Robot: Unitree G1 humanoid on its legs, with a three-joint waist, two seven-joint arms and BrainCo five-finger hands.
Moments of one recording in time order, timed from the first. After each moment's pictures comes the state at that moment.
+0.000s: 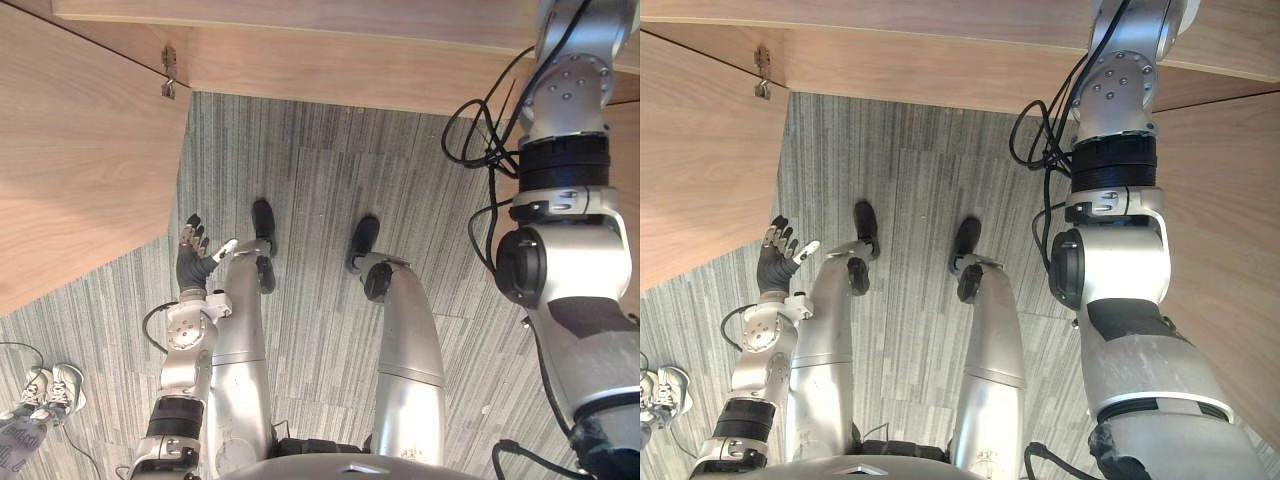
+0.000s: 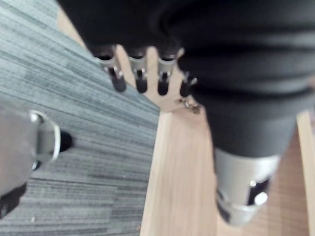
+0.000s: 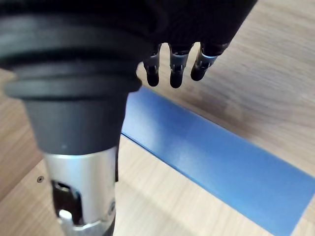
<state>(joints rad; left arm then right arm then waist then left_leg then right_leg) -0.12 0.07 0.07 0.22 -0.23 -0.20 0.17 -1.37 -0.49 -0.08 0.58 1.19 -0.28 -0.37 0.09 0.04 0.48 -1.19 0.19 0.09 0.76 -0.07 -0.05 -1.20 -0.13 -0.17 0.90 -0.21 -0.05</state>
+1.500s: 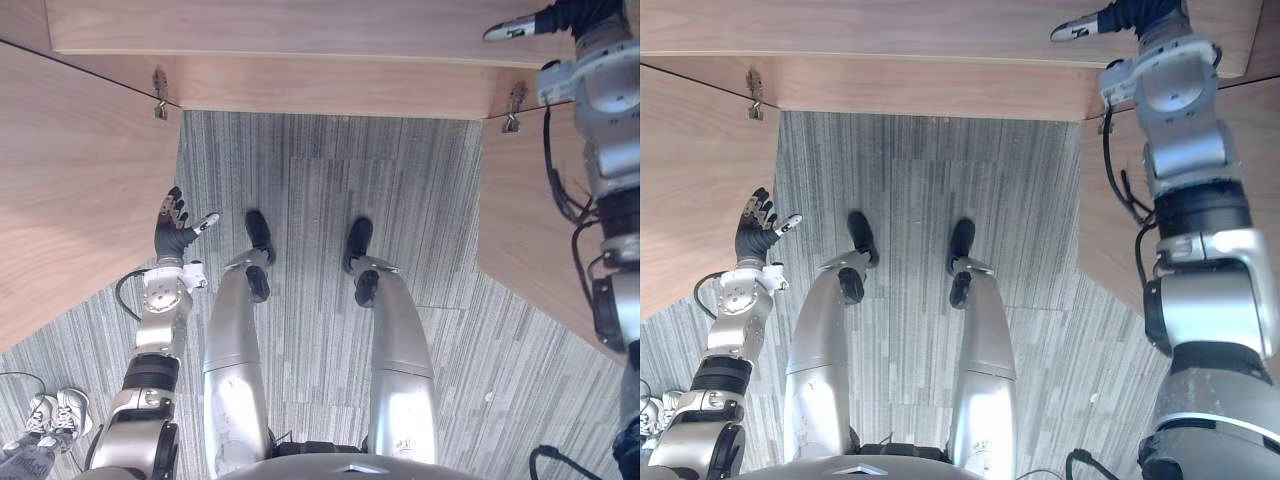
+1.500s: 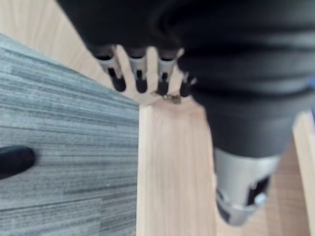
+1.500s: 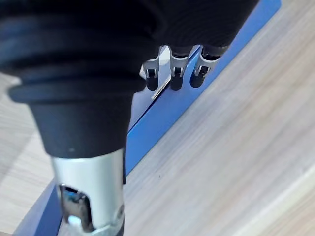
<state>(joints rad) -0.32 0.23 0.13 0.41 -0.23 -0.16 0.12 -1.04 -0.84 0.18 0.43 0.11 -0.08 -0.10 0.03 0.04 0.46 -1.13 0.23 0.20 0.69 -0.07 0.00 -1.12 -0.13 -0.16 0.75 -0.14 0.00</state>
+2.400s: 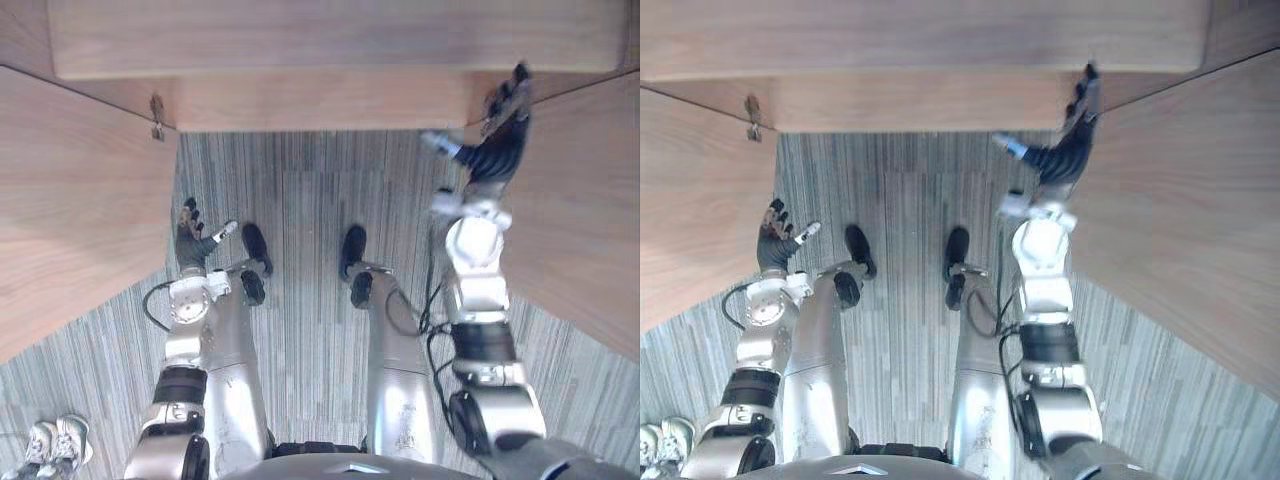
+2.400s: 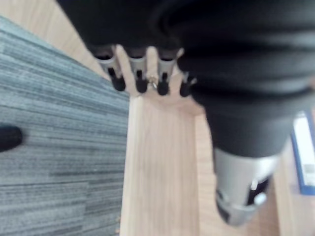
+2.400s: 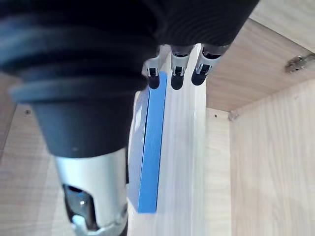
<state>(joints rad) -0.25 0.05 0.13 0.34 -0.10 -0.15 0.19 -0.43 -0.17 -0.04 -0.05 0.02 -0.16 -0.42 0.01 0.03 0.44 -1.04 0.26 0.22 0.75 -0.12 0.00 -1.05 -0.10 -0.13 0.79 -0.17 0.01</state>
